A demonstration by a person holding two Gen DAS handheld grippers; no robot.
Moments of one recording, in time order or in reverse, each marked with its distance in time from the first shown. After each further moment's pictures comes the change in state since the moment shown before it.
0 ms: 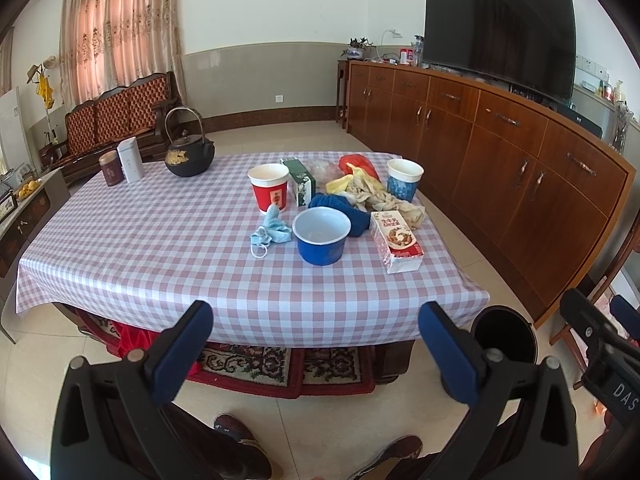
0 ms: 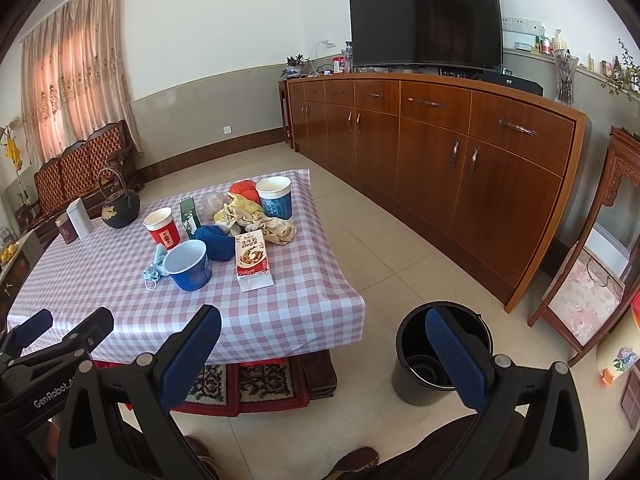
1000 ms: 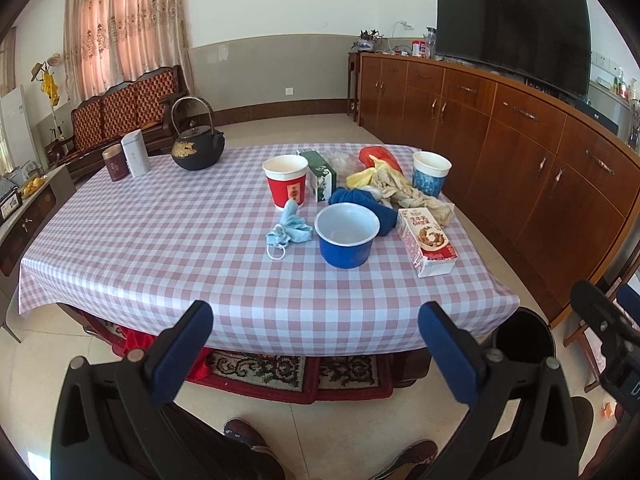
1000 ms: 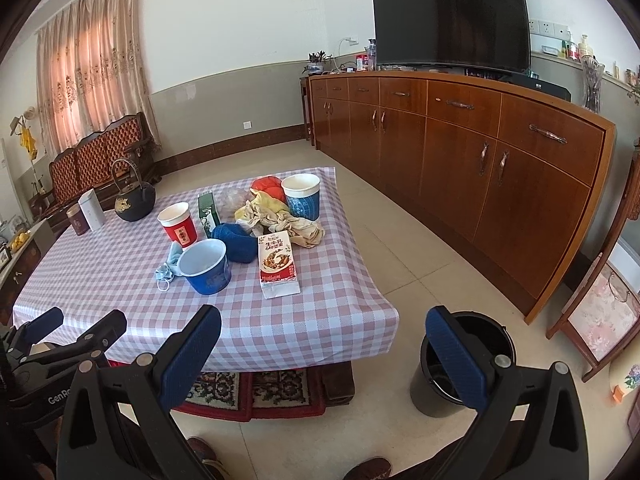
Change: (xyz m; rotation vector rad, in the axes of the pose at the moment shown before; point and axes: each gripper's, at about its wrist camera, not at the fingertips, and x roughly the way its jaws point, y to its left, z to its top) left arm 0.036 0.014 0.006 0.003 0.025 0.043; right arm 0.036 0.028 0.008 -0.040 0.007 0.069
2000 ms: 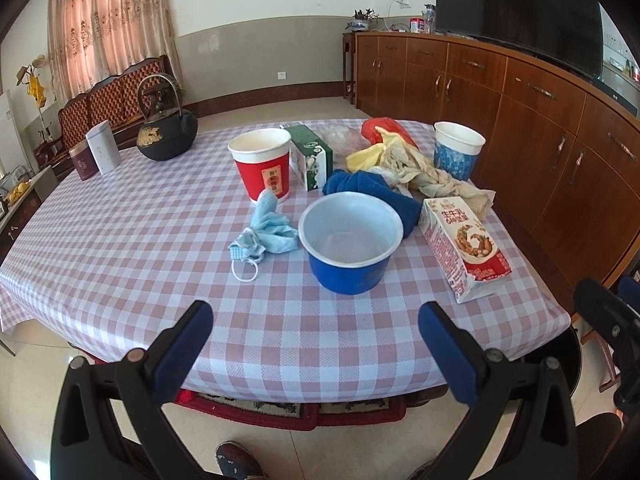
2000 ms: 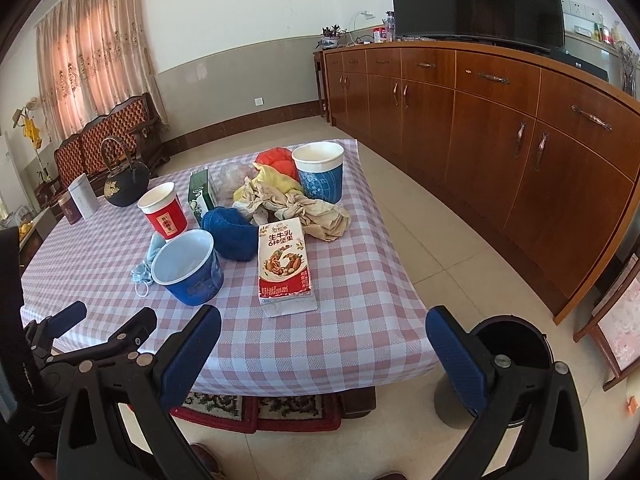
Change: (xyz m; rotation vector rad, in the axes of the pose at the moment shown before) left arm 0.105 -0.014 0.016 0.035 0.053 0.000; right arm 0.119 0.012 0.012 -0.008 0.086 0.054
